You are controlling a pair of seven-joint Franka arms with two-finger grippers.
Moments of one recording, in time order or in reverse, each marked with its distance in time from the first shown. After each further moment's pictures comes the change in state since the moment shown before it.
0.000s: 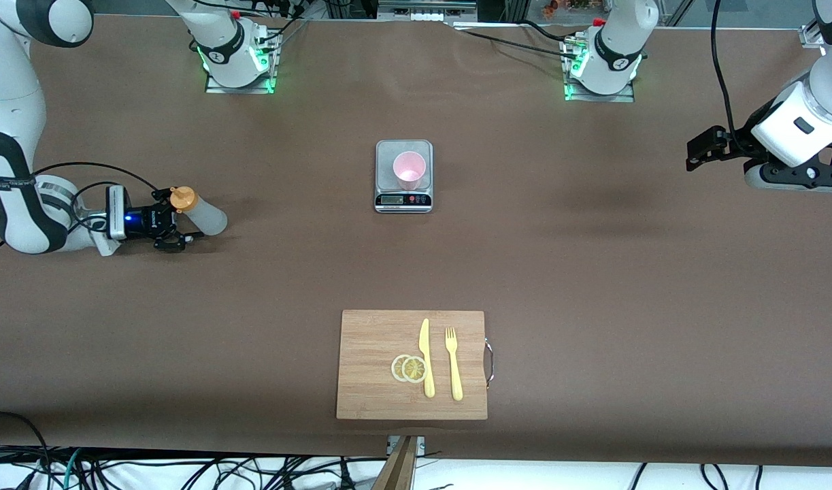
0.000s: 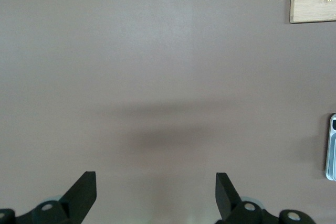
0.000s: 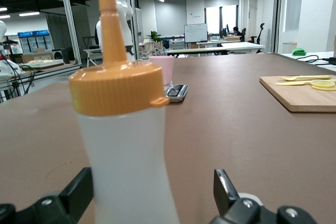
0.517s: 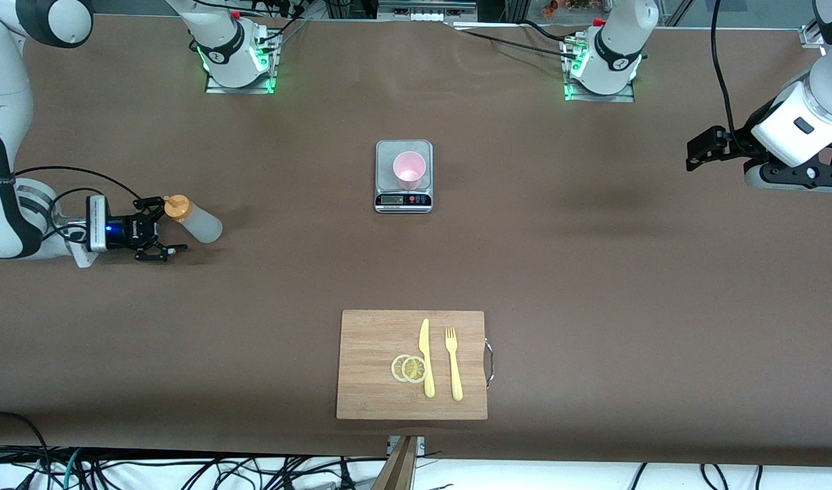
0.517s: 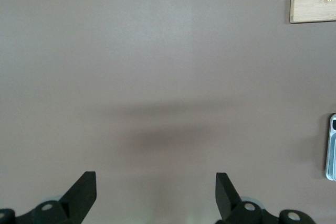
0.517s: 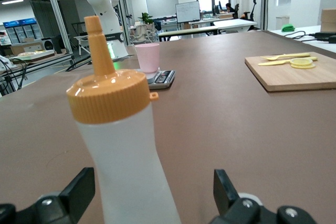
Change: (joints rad) left arm 0.000 0.000 0.000 0.000 0.000 0.000 0.000; right arm 0.000 0.000 -0.032 0.095 -0.019 0.007 0.124
